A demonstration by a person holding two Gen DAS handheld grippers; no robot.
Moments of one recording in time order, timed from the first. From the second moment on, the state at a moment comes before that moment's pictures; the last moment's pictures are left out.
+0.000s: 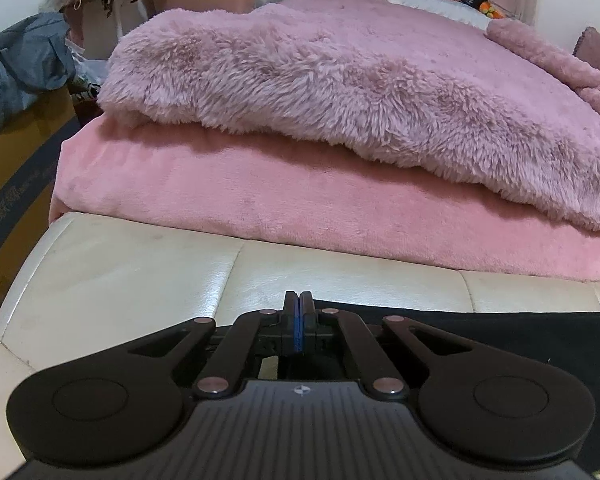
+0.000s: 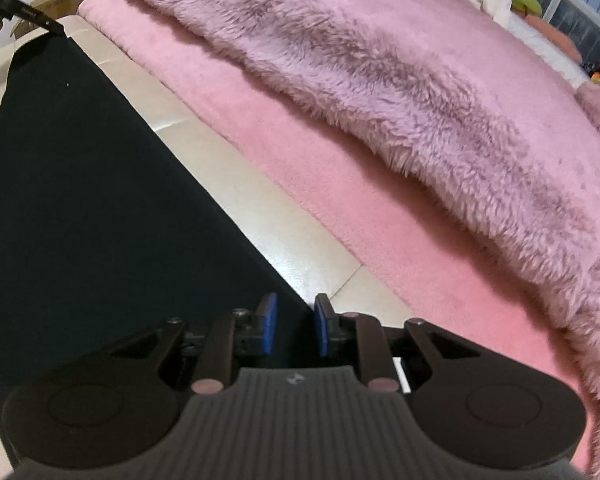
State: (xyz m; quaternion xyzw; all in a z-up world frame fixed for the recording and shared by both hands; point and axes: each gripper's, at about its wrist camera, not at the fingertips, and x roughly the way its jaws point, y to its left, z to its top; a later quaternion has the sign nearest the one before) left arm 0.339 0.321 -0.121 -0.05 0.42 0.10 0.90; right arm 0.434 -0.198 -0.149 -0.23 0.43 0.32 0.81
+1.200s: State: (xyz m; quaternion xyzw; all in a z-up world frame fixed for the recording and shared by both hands) left arm 0.261 0.347 -0.116 -0.28 0.35 0.17 0.88; right arm 0.357 -0.200 -0.127 -0.08 0.39 0.17 0.90
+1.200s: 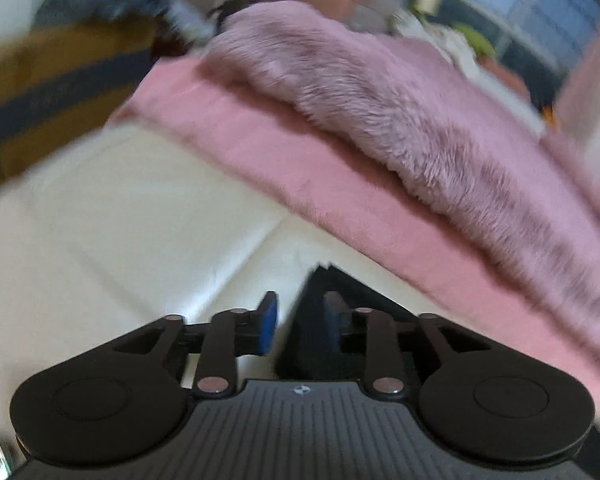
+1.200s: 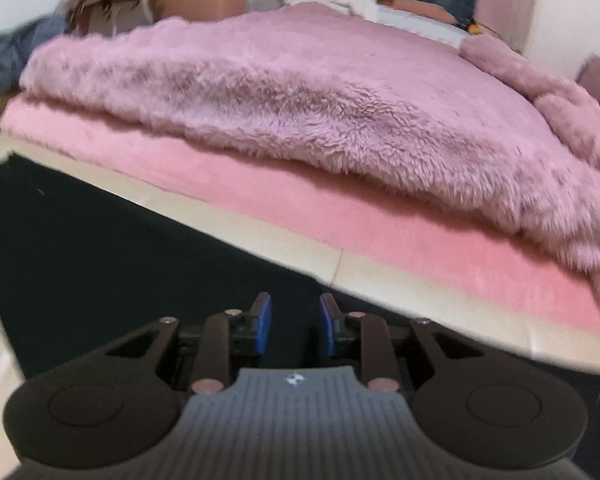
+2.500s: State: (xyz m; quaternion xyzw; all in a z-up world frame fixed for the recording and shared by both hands) left arm 0.199 0.313 -0.105 -0.21 0.31 0.32 0.87; right arm 0.264 -0.160 -0.140 -0.04 0.45 0.18 0.87
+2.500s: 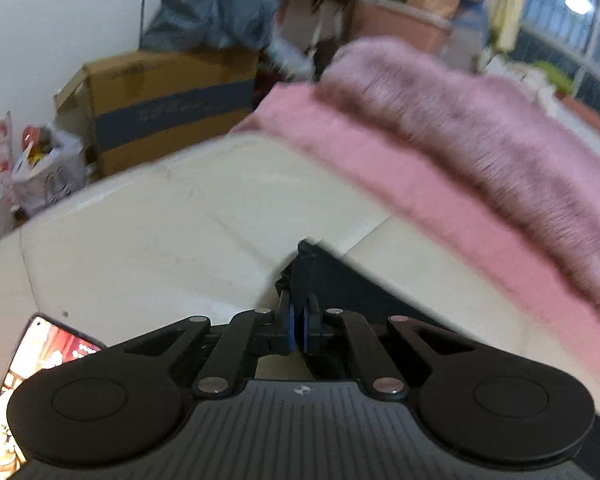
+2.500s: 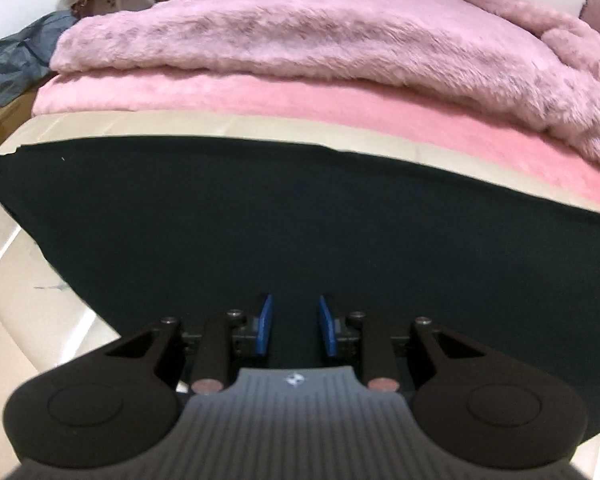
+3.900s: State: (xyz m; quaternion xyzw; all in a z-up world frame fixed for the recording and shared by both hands) left arm 0.255 0.050 -0.088 -0.12 0.44 -0.18 0.87; right arm 0.241 -0.207 -0.130 0.11 0.44 0.19 0.87
